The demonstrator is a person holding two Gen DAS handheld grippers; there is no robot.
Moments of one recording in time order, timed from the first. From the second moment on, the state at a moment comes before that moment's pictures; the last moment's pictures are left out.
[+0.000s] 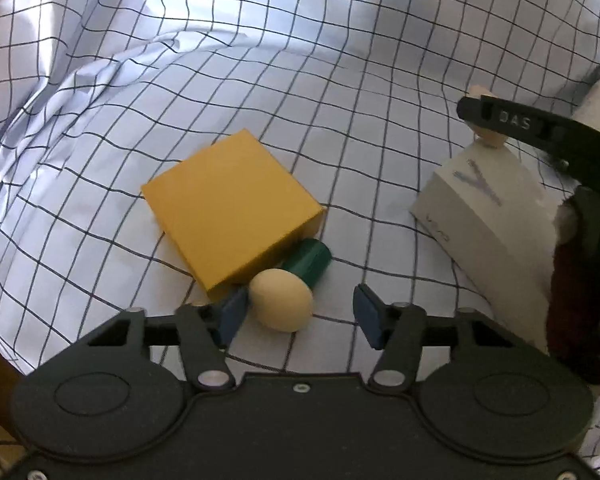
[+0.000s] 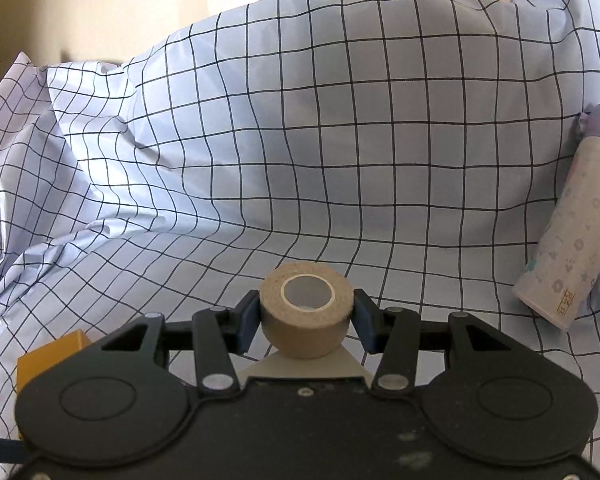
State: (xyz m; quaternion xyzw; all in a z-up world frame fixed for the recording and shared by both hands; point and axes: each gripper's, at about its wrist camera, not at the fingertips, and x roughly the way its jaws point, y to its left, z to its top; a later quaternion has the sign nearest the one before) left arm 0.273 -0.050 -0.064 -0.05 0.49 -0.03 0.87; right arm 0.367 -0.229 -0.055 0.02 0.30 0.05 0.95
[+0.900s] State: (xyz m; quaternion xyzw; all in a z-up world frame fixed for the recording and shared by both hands) left arm 0.193 -0.053 -0.014 -0.05 0.45 -0.14 0.88; right arm 0.371 -0.233 -0.056 0.04 0.31 0.00 0.95
